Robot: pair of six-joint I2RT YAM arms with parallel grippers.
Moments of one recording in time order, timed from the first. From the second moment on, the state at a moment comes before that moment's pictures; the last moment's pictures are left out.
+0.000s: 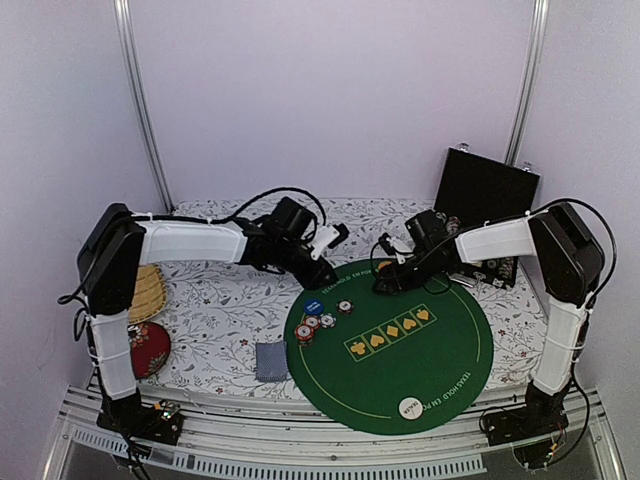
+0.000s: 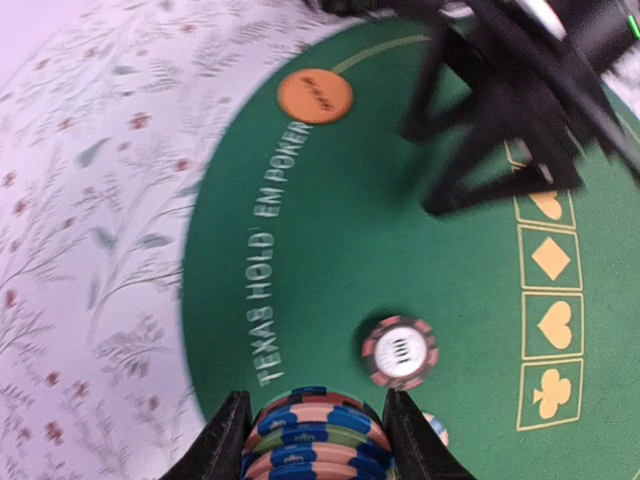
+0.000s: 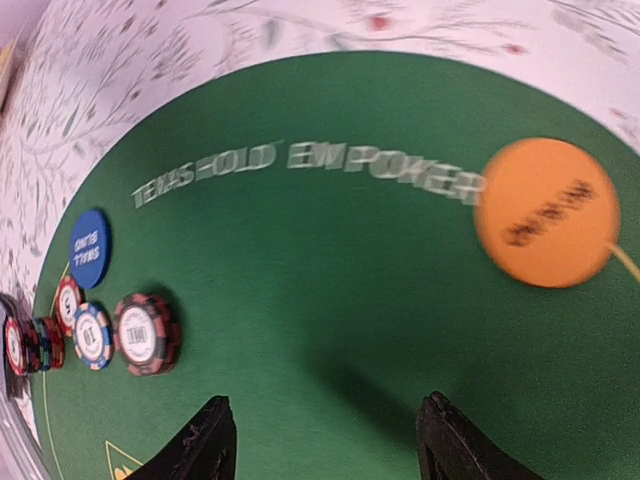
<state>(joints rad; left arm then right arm) -0.79 1.99 1.42 -0.26 0.14 0.13 0.52 1.94 1.18 -0.23 -0.34 0.14</state>
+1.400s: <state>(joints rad) -0.62 1.87 1.34 -0.36 0.13 0.07 0.83 2.10 1.40 -0.36 0.11 -0.04</state>
